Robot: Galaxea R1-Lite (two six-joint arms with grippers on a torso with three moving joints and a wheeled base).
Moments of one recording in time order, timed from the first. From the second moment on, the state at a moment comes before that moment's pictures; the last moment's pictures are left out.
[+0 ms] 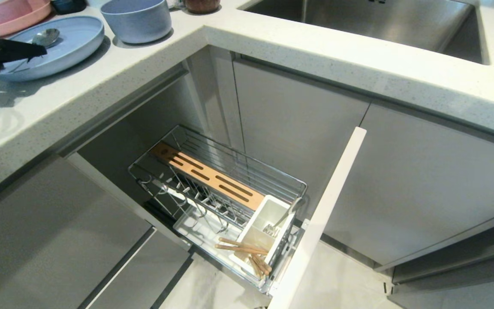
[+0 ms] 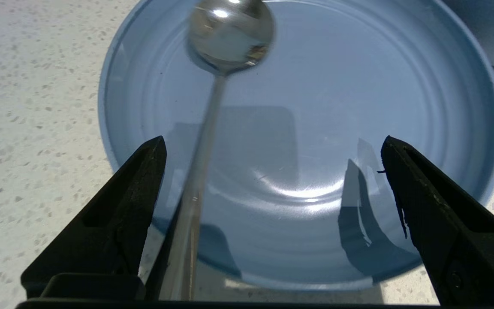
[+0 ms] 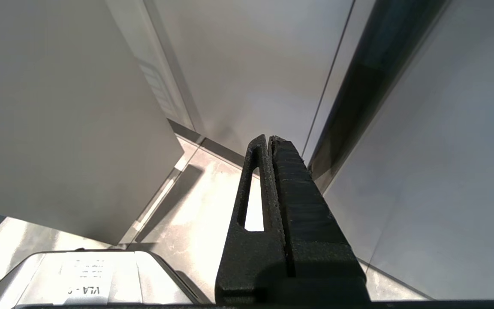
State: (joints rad) left arm 0.32 1.49 -1.59 0.17 -0.39 0.07; right arm 0.00 0.00 0.00 0.00 0.00 0.03
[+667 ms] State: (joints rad) left arm 0.33 1.47 -1.59 0.17 -0.37 0.08; right arm 0.00 0.00 0.00 0.00 0.00 0.03
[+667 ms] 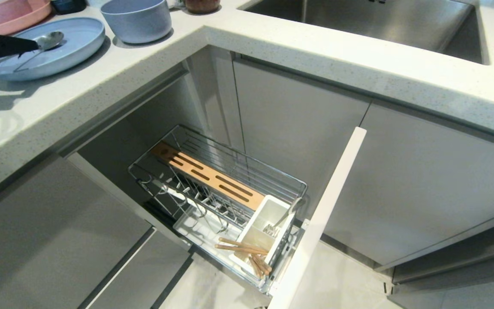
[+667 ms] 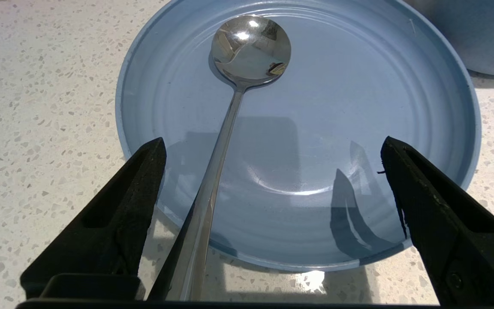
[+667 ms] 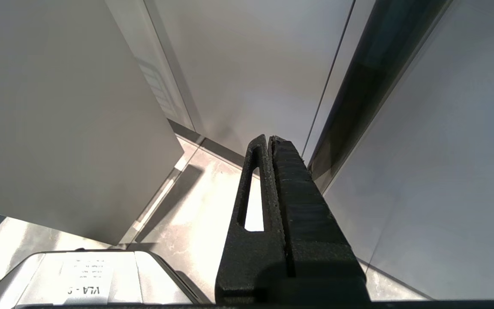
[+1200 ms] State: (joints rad) left arm 0.32 1.49 -1.59 0.18 -0.37 0.09; right arm 0.00 0.00 0.00 0.00 0.00 0.03
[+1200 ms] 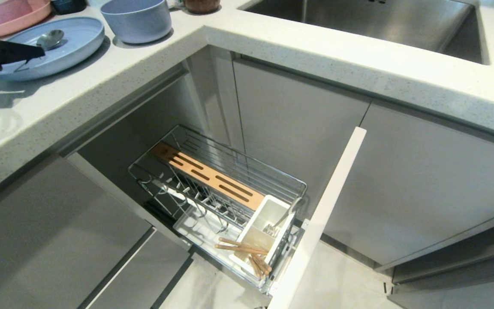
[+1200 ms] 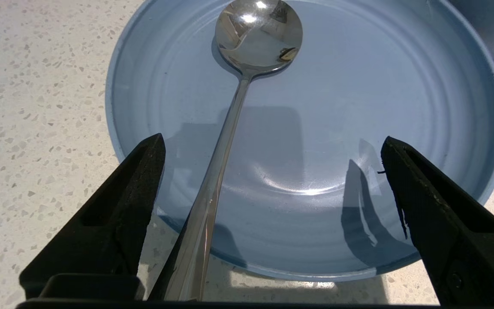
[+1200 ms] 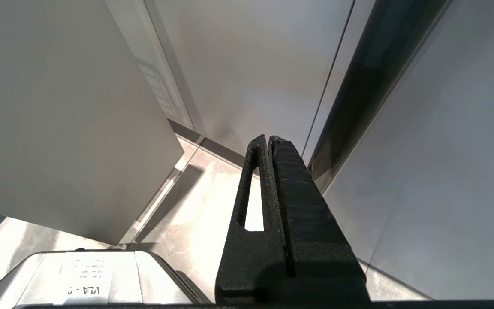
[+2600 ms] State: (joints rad) left arm 0.32 1.49 -1.58 0.17 -0.37 0.12; right arm 0.00 0.00 0.00 0.00 0.00 0.03
